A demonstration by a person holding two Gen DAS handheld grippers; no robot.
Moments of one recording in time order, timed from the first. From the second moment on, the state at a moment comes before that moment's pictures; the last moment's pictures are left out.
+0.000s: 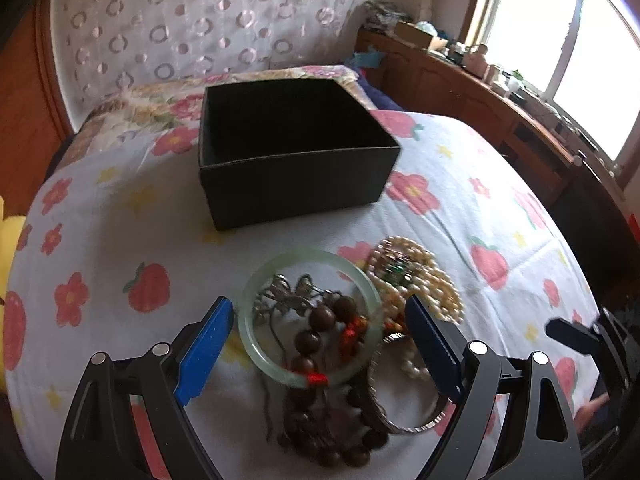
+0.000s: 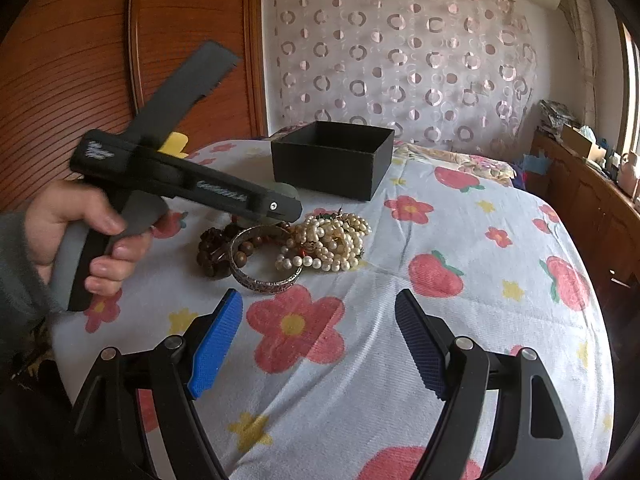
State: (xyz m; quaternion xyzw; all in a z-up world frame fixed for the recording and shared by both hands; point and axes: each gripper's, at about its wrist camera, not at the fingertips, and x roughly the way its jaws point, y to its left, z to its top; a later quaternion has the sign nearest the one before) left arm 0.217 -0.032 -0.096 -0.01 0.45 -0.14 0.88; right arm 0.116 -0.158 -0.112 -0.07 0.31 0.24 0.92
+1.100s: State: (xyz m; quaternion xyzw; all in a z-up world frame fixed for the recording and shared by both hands) left arm 0.122 0.018 -0.073 -0.04 0.37 -0.13 0.92; right arm 0.148 -0.081 -0.115 -0.15 0.37 0.34 0.85
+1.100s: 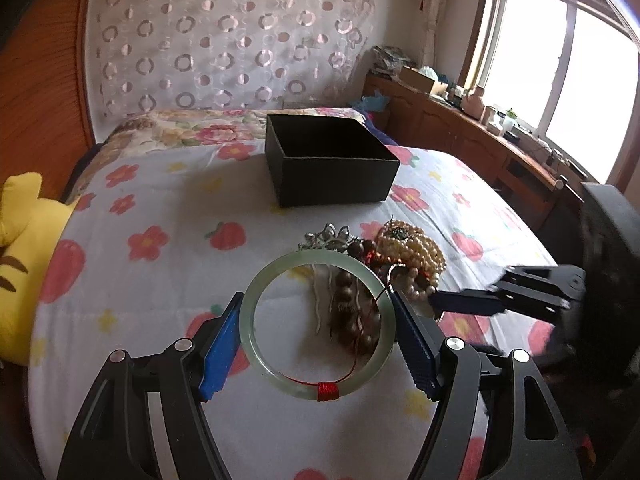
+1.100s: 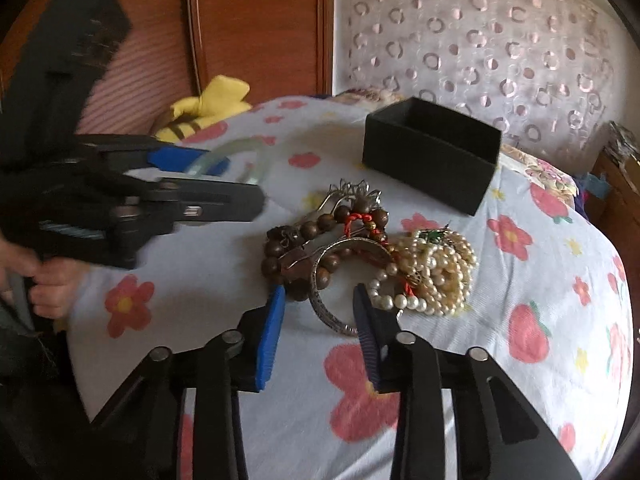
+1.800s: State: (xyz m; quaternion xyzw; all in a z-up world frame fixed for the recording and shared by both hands) left arm 0.104 0.020 -0.080 -0.03 0.36 -0.12 0.92; right arm 0.106 -0.118 -0.109 -0.15 0.37 0.38 0.84
